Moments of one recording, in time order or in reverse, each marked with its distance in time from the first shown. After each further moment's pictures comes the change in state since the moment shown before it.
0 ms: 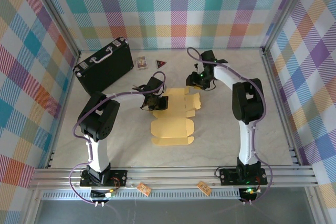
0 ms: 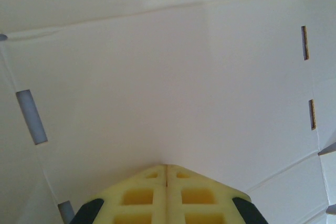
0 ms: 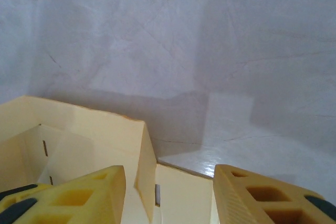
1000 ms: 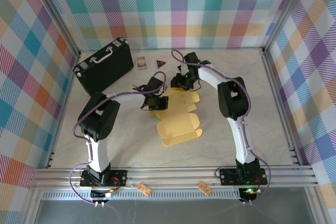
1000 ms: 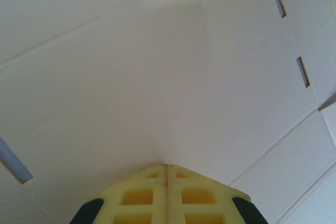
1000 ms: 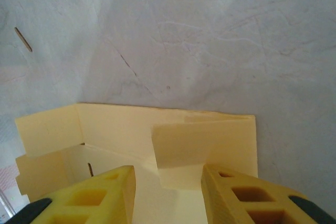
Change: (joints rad) left arm -0.005 0.000 0.000 0.001 -0.006 0.015; right arm 0.116 0.200 0.222 0.013 -0.129 0.052
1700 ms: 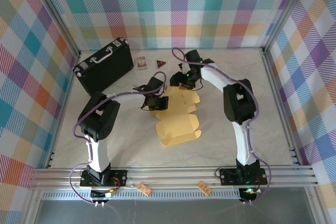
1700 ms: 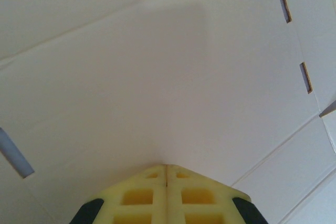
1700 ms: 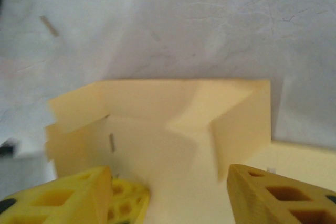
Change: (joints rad) left arm -0.001 0.000 0.000 -0.002 -0.002 0.000; right arm 0.005 -0.209 -0.132 -0.015 0.068 -0.010
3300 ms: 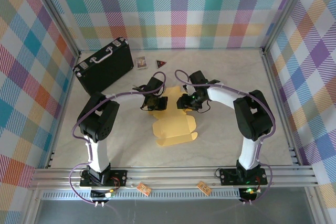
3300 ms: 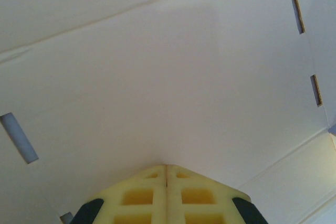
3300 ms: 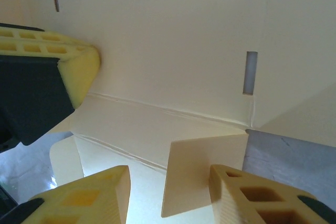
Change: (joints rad) left arm -0.002 -0.011 -0.002 -0.026 -0.038 0.003; right arm 0.071 -0.280 -0.552 0.180 0.021 0.010
